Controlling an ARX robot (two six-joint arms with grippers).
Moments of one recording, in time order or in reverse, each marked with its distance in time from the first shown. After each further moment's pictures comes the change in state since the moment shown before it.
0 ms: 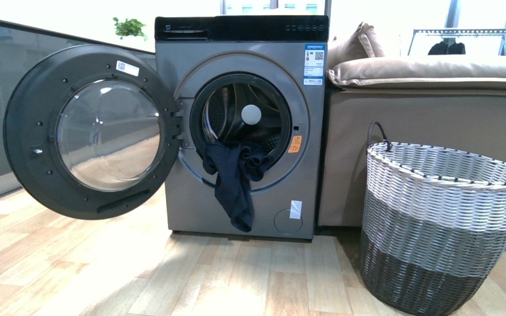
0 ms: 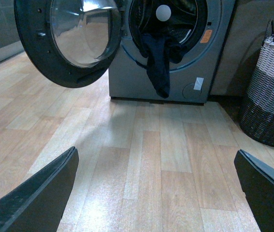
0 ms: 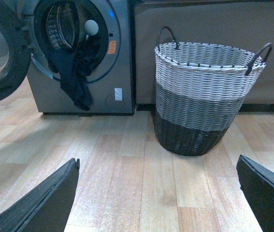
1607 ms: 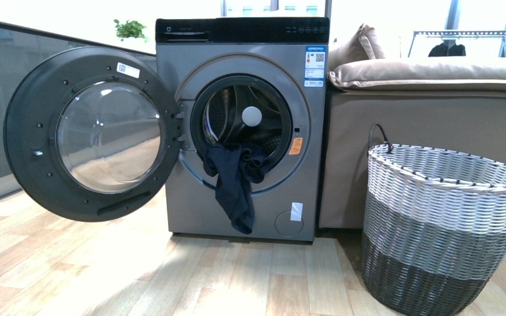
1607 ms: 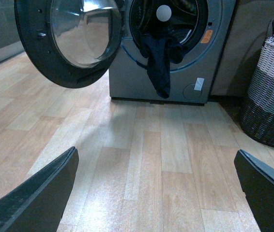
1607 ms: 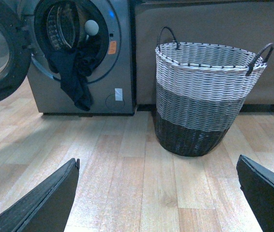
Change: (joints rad) left arm 0.000 0.000 0.000 0.000 0.000 0.000; right arm 0.000 0.000 0.000 0.000 0.000 0.000
